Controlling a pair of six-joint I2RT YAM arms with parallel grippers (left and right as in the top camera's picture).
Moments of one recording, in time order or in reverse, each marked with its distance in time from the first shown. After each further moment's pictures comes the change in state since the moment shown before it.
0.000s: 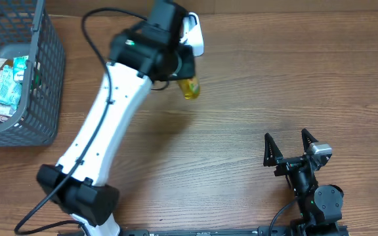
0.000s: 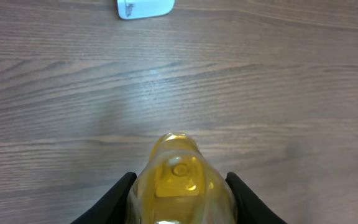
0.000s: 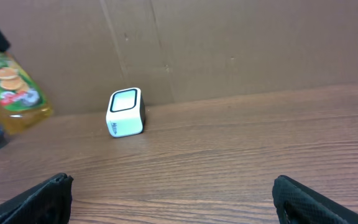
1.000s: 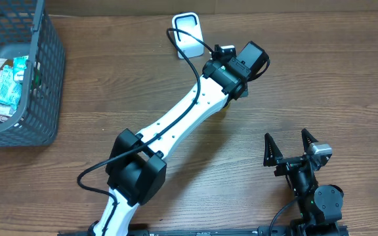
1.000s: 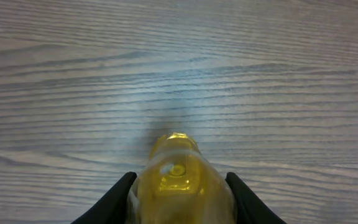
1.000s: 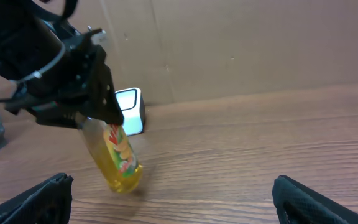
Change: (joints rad) left arm -0.275 0.312 0.001 0.203 -0.310 -0.270; right arm 0.000 0.000 0.000 0.000 0.000 -0.001
